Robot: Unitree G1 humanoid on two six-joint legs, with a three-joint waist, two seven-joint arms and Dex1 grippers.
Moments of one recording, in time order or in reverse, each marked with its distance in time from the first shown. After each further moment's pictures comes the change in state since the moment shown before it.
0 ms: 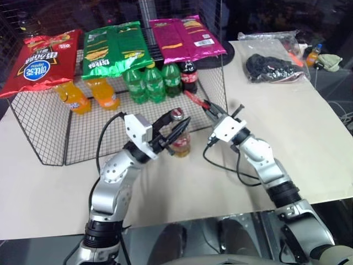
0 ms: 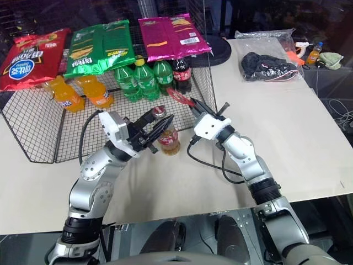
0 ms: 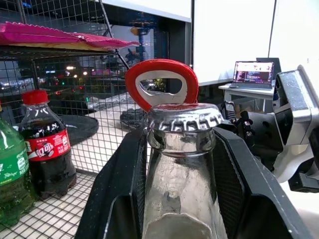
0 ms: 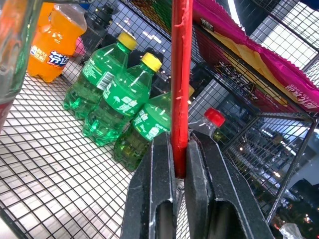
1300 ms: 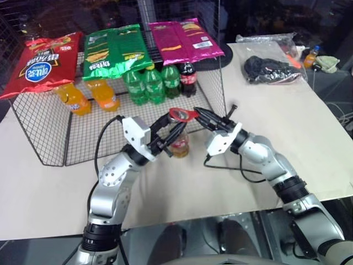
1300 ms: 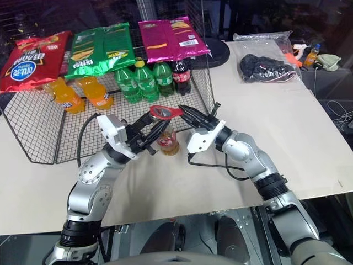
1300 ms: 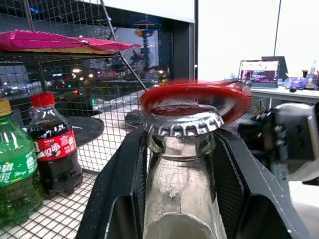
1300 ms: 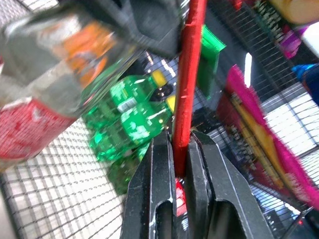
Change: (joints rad) left arm 0.023 0.006 -0.005 0.006 0.016 -0.030 0.014; right arm -0.042 -0.100 0.090 0.000 -0.228 -0.167 -0.059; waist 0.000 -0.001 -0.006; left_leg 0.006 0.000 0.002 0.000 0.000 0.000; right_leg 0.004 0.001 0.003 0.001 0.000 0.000
